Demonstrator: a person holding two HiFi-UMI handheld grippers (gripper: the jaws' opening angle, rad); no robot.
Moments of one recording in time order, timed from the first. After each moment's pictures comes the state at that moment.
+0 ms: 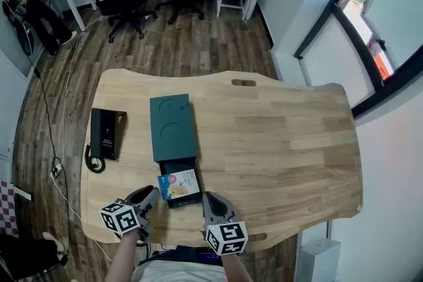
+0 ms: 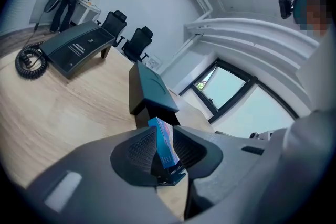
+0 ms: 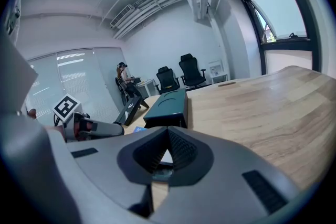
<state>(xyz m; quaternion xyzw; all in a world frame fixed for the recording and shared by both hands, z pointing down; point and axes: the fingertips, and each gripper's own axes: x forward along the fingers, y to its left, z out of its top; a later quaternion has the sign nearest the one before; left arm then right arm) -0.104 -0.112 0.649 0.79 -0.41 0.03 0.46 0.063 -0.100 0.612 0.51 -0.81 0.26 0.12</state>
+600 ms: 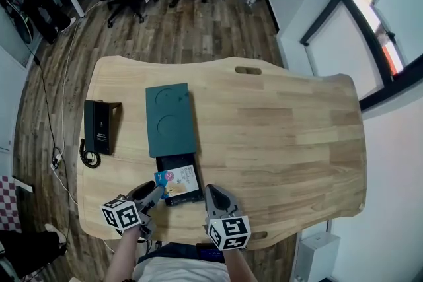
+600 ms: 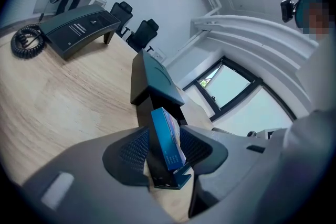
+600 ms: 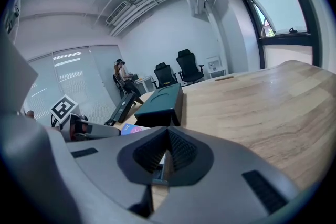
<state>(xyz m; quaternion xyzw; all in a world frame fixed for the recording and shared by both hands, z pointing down) -0.086 -0.119 0.676 0.77 -0.40 0.04 0.49 0.077 -0.121 0.636 0.51 -0.80 0.28 0.13</state>
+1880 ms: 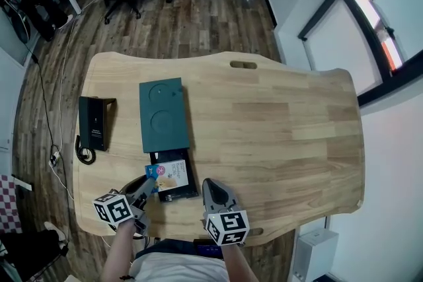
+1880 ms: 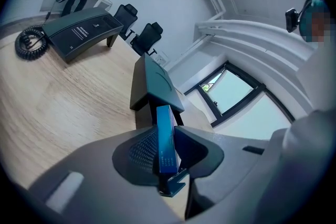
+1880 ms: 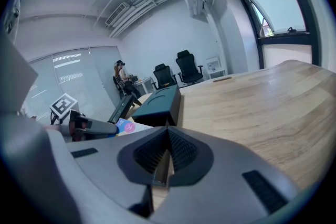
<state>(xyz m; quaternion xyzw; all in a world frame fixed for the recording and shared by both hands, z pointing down) -0.089 -0.130 0.664 0.76 -0.42 0.02 0.50 0.090 -0.126 0.634 0.51 -0.80 0.28 0.12</state>
